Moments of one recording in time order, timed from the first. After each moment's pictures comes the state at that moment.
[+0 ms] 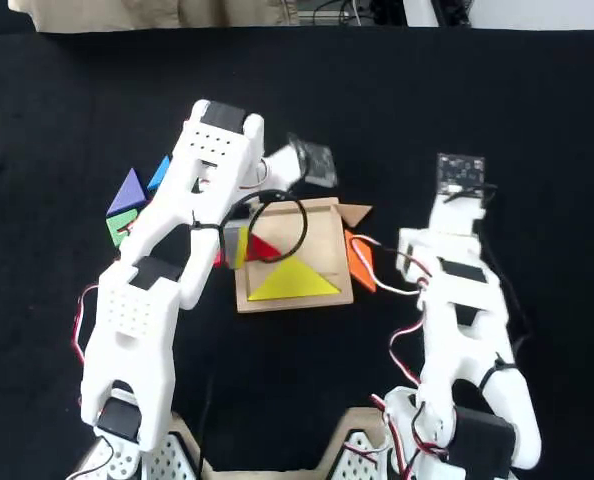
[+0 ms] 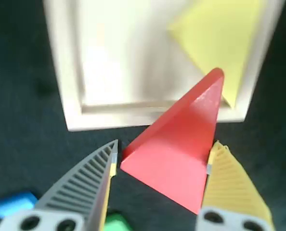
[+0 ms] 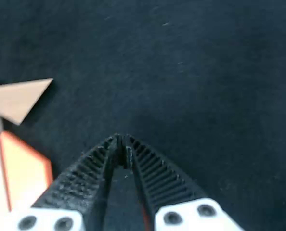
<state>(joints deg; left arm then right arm) 14.8 38.9 -35.2 99.9 -72.0 14.6 -22.9 64.2 20.5 4.9</state>
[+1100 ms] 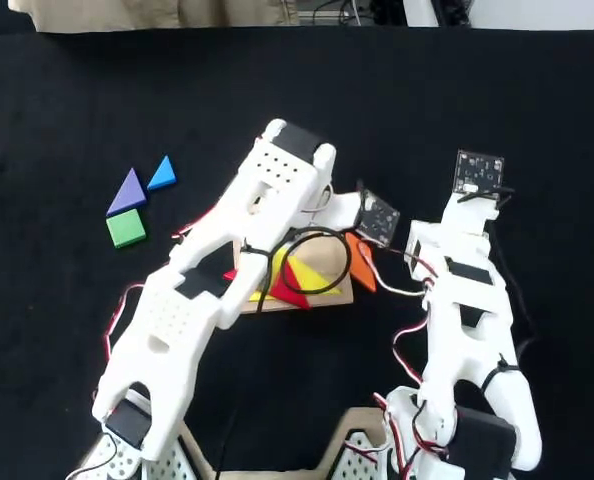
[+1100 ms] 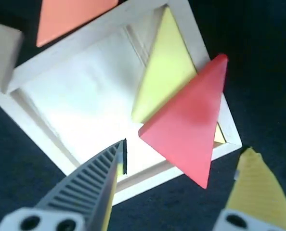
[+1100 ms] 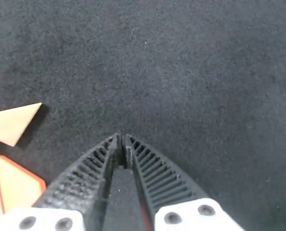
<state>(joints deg) 26.9 45.4 -44.7 99.9 -83.8 16.0 -22.9 64.2 17.6 3.0</state>
